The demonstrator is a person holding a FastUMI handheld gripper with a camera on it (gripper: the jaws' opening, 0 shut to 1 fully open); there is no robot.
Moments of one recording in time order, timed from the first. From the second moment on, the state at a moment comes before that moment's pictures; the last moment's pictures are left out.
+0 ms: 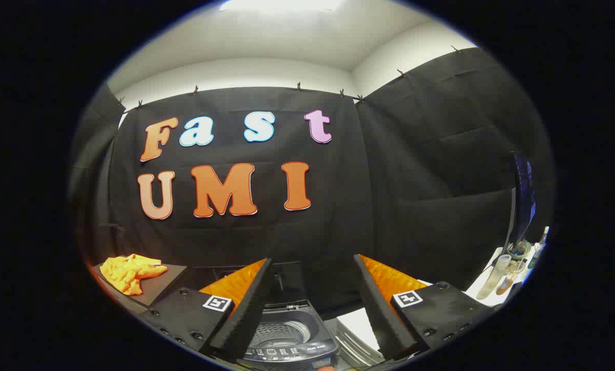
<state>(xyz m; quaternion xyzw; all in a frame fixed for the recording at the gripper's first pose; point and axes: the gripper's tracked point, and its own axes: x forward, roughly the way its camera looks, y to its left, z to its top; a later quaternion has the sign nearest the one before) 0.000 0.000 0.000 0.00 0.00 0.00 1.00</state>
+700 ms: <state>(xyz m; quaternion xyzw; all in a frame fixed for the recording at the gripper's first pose) -0.009 0.002 0.003 -0.01 0.00 0.00 1.00</state>
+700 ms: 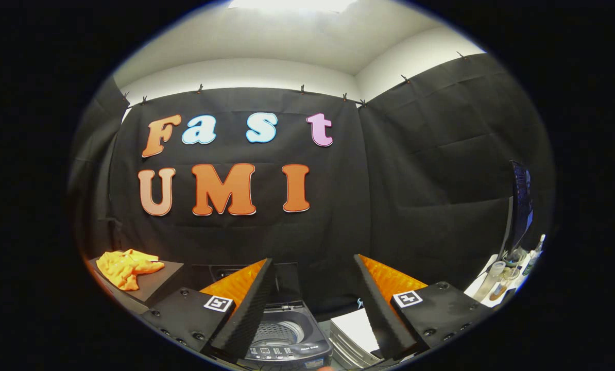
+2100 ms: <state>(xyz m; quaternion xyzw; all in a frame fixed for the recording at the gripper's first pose) -0.043 0.193 0.053 -0.02 -0.01 0.19 0.98</state>
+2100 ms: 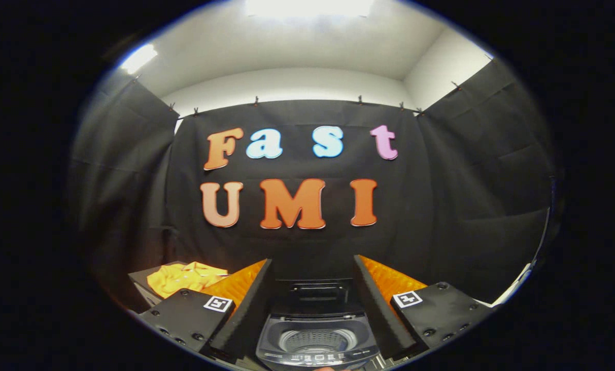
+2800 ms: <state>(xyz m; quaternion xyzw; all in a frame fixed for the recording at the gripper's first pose) -0.037 0.501 0.029 -0.04 0.10 0.40 0.91</state>
